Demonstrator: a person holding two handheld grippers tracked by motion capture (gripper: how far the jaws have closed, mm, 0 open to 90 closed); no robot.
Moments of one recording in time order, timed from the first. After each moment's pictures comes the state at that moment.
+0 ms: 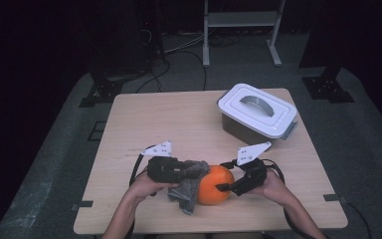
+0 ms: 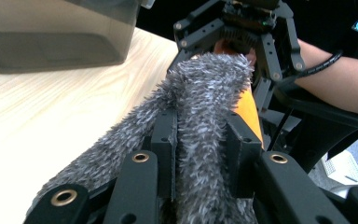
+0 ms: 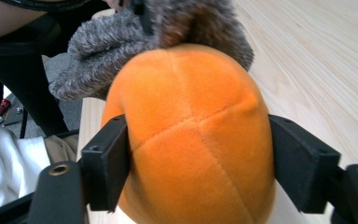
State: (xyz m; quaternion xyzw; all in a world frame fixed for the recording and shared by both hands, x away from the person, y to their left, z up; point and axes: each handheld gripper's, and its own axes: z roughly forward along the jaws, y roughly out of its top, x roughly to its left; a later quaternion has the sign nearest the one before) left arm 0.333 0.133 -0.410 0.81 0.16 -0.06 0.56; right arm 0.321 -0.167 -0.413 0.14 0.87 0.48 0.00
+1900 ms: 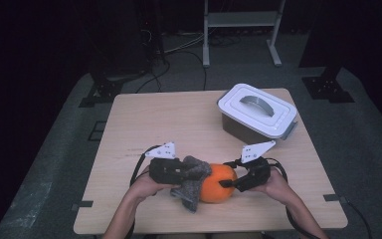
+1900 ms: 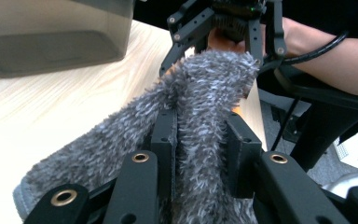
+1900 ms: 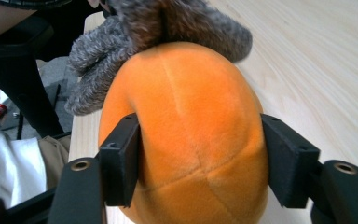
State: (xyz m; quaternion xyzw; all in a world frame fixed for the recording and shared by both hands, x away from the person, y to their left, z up) left arm 0.329 0.122 -0.405 0.83 0.14 -0.04 0.54; right arm 0.327 -0.179 -0.417 0.15 0.86 0.48 0.01
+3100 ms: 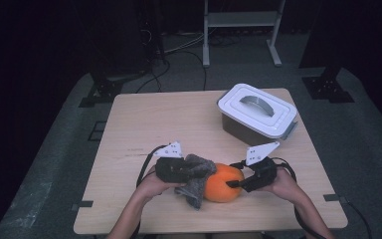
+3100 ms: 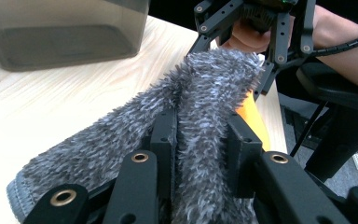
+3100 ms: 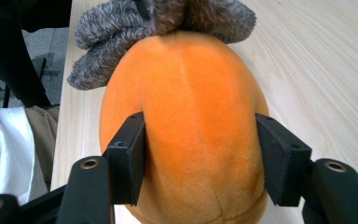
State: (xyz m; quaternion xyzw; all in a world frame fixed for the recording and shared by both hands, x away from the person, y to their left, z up) left arm 0.334 0.111 -0.413 0.83 0.16 -0.02 0.53; right arm 0.324 -0.193 -0.414 0.14 0.89 0.44 0.03
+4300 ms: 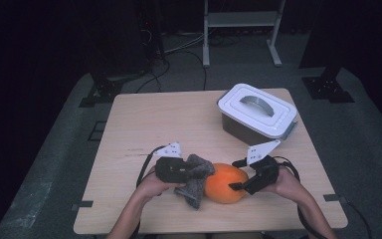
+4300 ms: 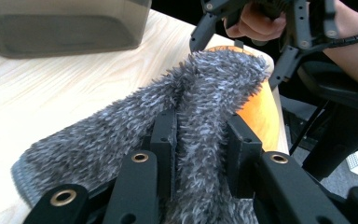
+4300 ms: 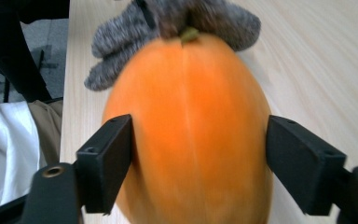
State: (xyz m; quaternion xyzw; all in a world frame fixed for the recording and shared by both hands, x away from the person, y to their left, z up) left arm 0.337 0.113 -0.419 0.83 0.17 -0.03 0.53; right arm 0.320 -0.191 -0.403 0.14 0.90 0.42 0.03
